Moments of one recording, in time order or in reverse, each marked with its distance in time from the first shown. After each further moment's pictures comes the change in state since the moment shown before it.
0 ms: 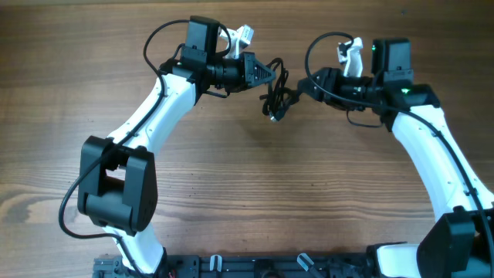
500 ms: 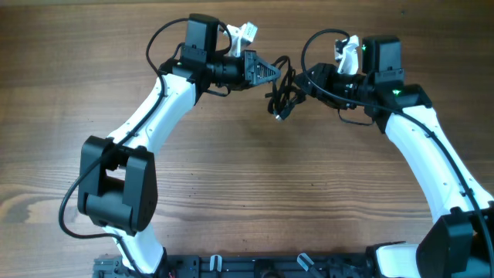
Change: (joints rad) left arm 0.000 0.000 0.000 0.071 0.120 -0.019; right arm 0.040 0.000 0.000 0.039 0.084 0.117
